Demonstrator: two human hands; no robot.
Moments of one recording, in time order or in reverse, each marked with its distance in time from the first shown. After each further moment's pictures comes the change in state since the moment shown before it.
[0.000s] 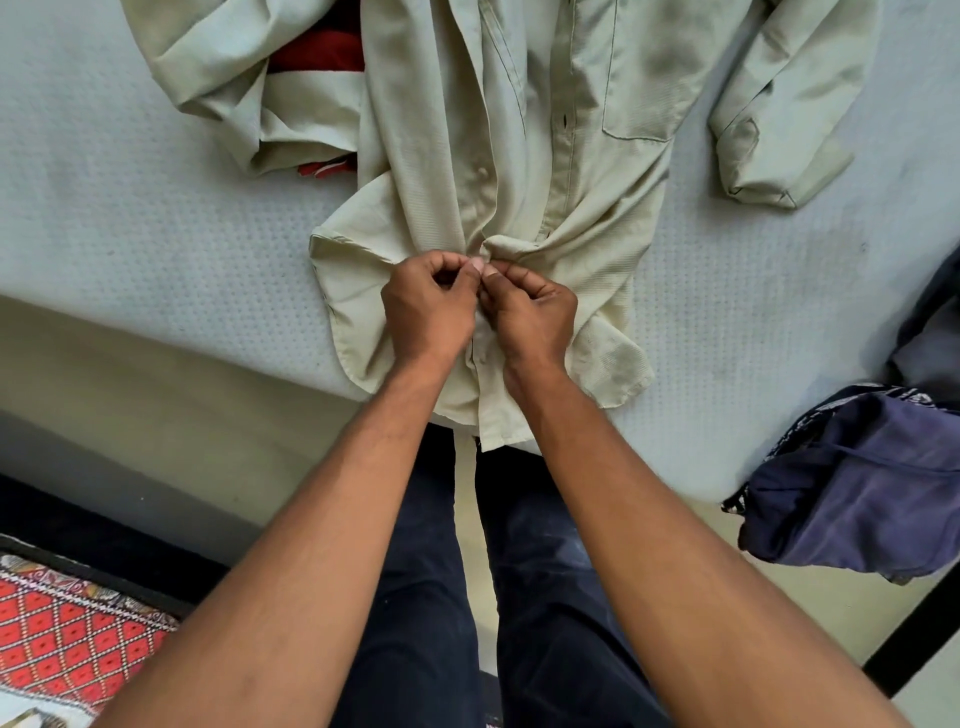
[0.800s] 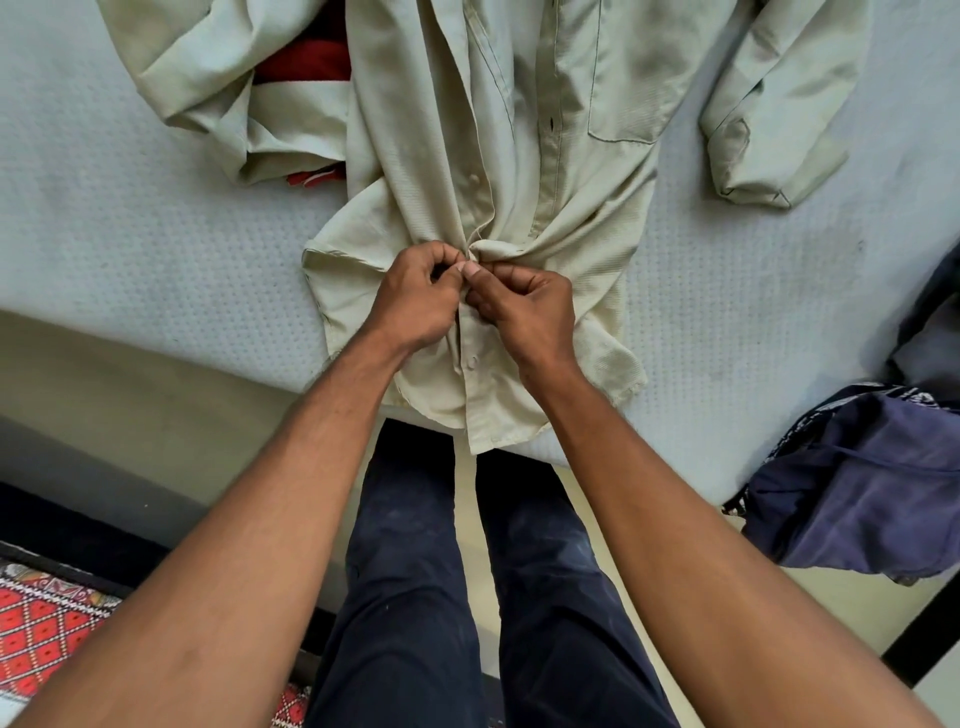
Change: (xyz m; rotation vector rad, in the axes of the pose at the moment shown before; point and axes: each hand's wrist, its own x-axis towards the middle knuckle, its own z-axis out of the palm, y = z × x) left_hand 0.028 0.002 -0.012 0.088 -0.382 0.014; right_hand 0.004 -0.020 -0.014 -0.250 -0.195 -0.091
